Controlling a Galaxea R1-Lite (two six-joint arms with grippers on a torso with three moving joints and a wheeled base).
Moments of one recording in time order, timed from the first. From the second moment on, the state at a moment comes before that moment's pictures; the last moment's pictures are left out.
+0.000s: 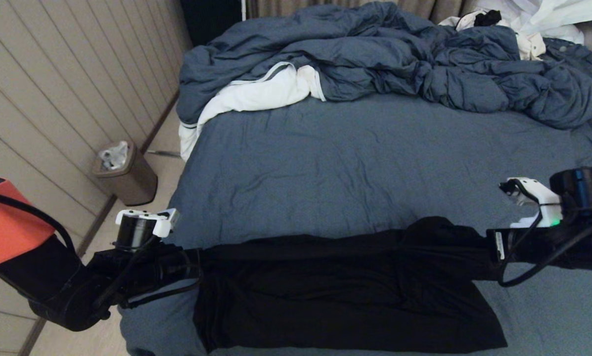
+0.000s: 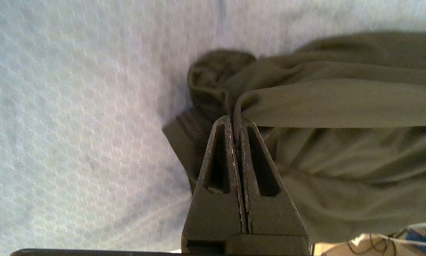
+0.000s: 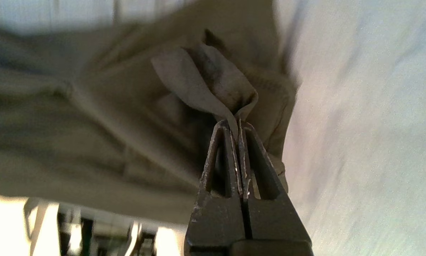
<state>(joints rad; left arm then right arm) -0.33 1.97 -0.57 -0.79 -0.08 -0.35 -0.13 1.58 -0.76 -0.11 0.18 -0.10</state>
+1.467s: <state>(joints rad) -0.34 2.01 -0.43 -0.97 -0.08 -0.35 -0.14 1.58 -0.59 -0.24 0.24 -0.19</state>
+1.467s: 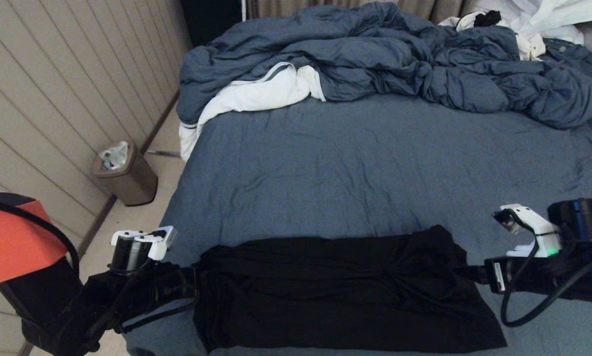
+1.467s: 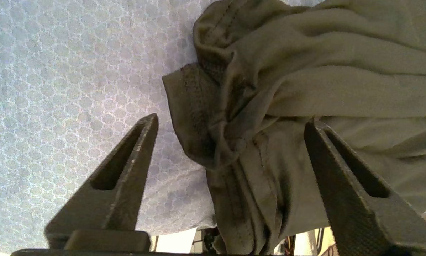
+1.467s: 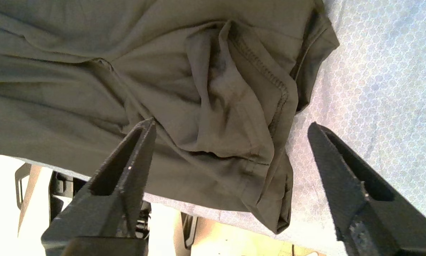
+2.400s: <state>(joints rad) -0.29 1.87 -0.28 -1.00 -0.05 -0.36 -0.14 1.57 -0.63 -0.24 0.25 -0.17</state>
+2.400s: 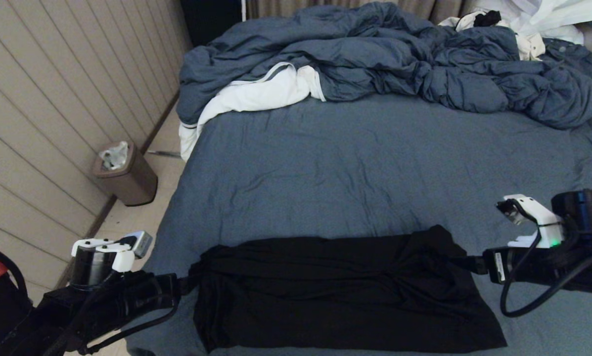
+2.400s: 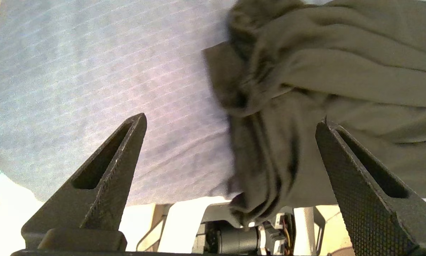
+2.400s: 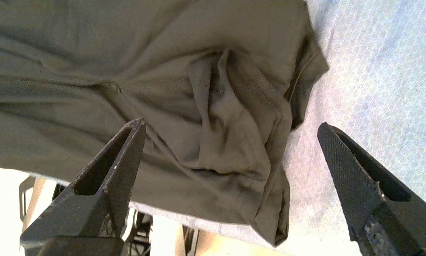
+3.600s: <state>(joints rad) -0.41 1.80 -0.94 -0.25 -0.05 -0.48 0.03 1.67 -0.88 -0.17 0.28 0.00</state>
